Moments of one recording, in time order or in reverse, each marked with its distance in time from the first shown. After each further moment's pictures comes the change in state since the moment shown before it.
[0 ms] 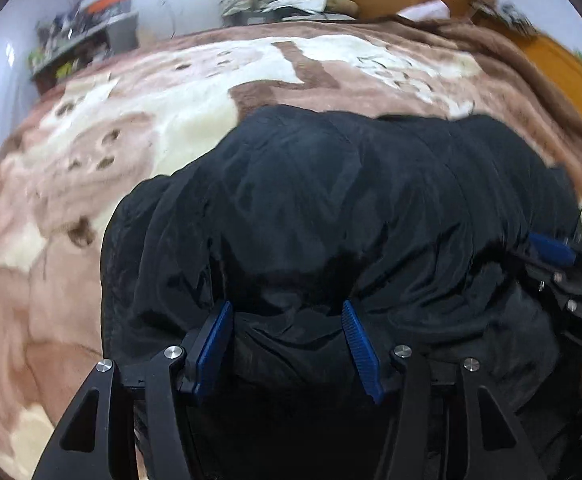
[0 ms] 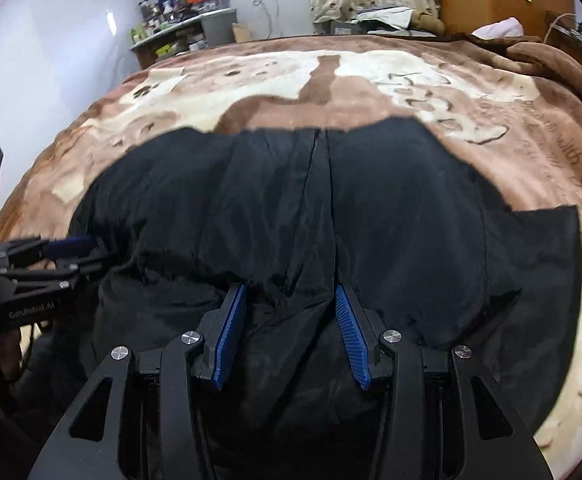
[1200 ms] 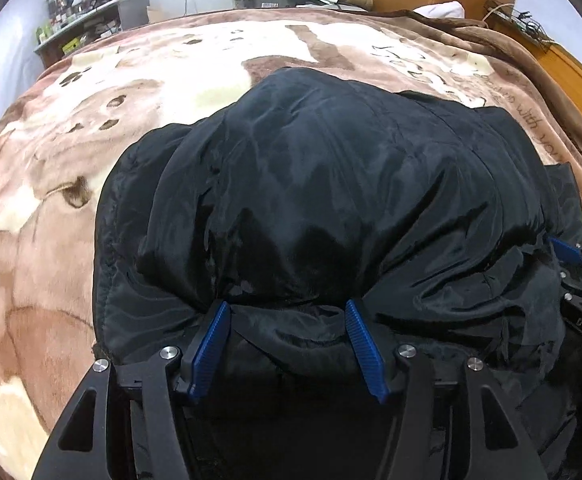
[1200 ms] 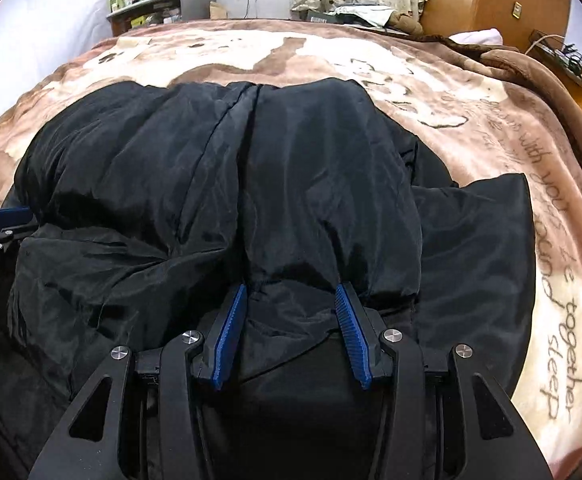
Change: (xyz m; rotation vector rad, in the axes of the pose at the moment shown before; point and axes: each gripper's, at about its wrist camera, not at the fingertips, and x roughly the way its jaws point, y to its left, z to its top) left arm 0.010 0.013 -0.015 -0.099 0.053 -0.042; right arm 0.000 -0.028 -0.025 -0.069 0.059 -0.195
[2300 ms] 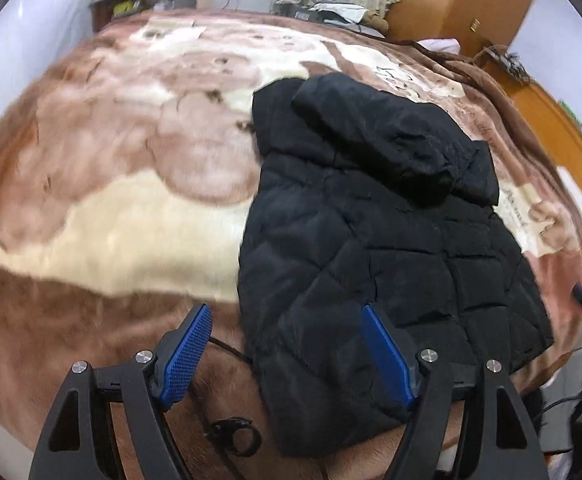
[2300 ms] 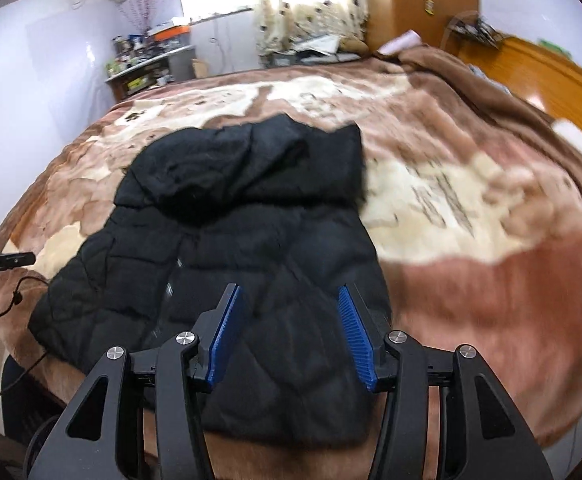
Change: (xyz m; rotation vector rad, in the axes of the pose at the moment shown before) left arm -0.216 0.088 -0.206 -0.176 0.002 -0.101; right arm -0.269 -0.025 -0.189 0.214 -0.130 0.046
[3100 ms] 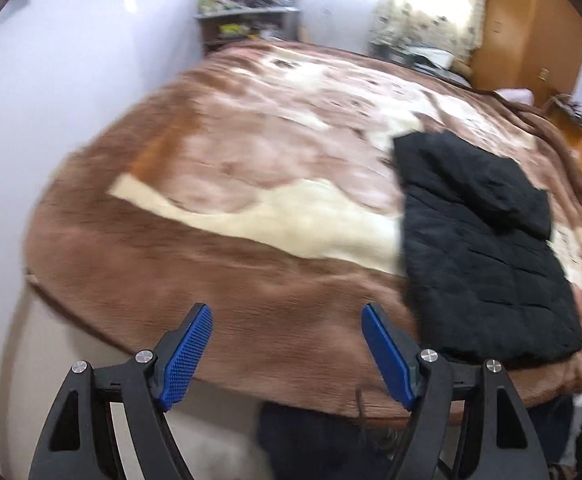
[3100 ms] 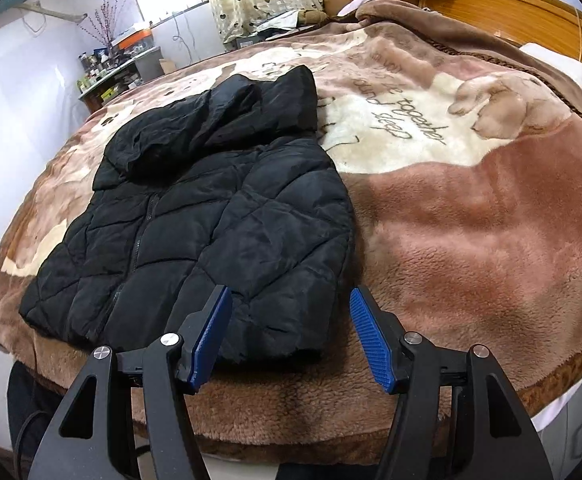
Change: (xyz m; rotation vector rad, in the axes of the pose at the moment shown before) left arm -0.155 0.107 -0.074 -0.137 -0.149 0.316; right arm 0.006 -0.036 -0.069 0.147 0.053 0.002
